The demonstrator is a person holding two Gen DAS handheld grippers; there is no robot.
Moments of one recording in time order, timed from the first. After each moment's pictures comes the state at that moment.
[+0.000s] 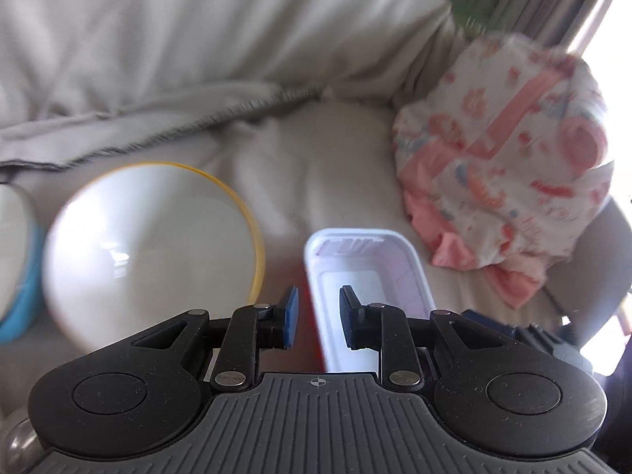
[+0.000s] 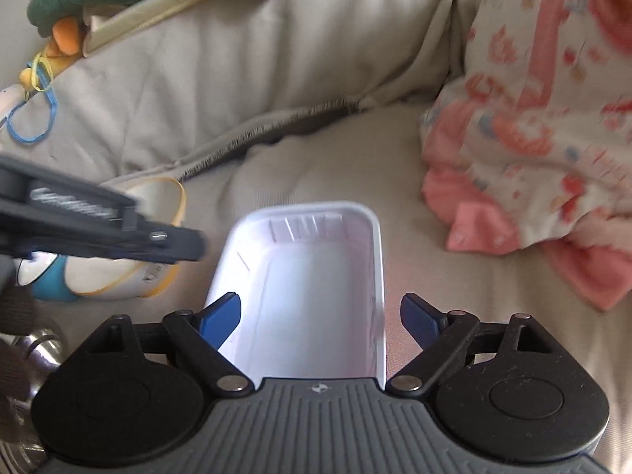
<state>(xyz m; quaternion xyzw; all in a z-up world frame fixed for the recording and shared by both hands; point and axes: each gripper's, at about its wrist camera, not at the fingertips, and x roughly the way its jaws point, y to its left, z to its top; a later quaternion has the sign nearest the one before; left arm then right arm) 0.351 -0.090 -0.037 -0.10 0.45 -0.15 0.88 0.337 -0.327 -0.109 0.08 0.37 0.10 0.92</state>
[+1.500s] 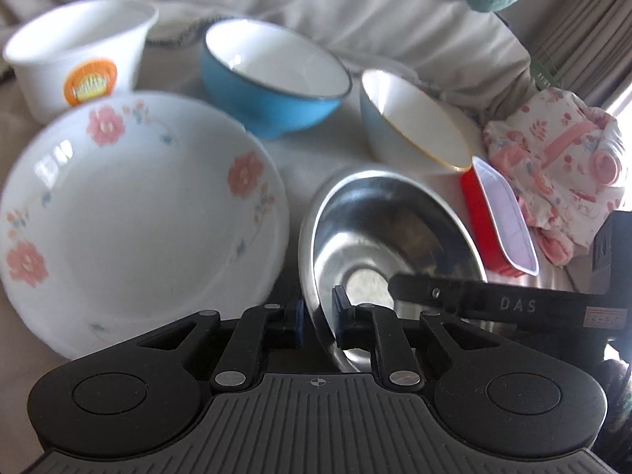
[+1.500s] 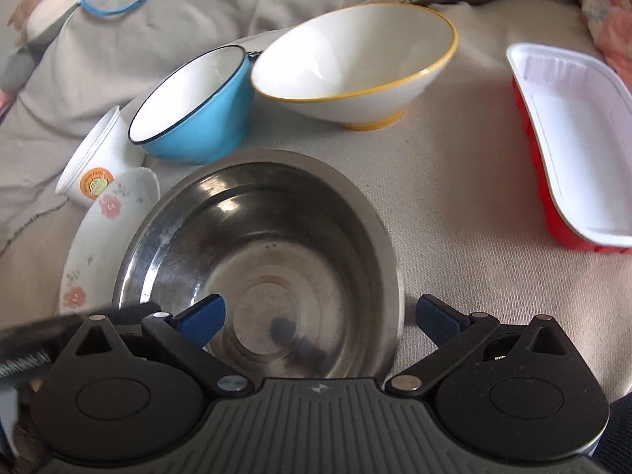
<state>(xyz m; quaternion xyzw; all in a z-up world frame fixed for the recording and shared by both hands) 0.196 0.106 -0.109 -0.20 0.46 -0.09 0.86 0.282 -0.157 -0.140 0.10 0.51 0.21 0.83</state>
